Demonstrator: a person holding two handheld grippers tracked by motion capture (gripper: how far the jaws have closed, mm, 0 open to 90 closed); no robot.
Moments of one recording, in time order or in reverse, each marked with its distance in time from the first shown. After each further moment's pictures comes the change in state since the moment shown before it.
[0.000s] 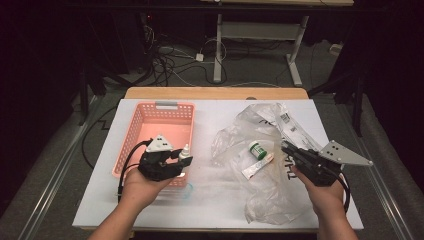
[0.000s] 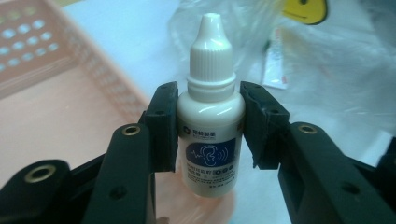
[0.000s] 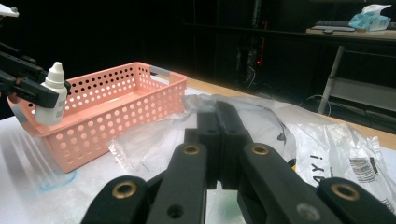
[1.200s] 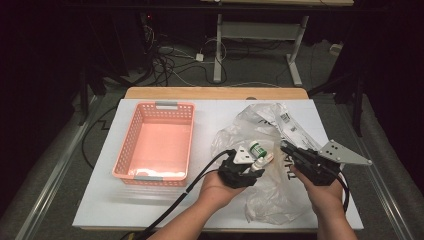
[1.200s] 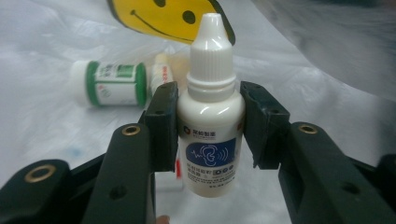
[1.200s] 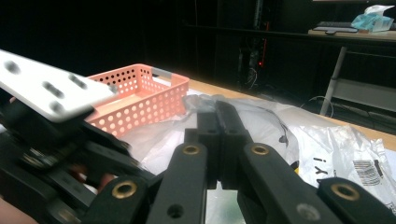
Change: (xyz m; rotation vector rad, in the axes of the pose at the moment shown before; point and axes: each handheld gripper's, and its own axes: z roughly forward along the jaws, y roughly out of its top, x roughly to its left) left arm -0.102 0.038 0.159 -0.026 -0.187 0.131; right arm 0.001 0.001 0.001 0.000 0.011 0.008
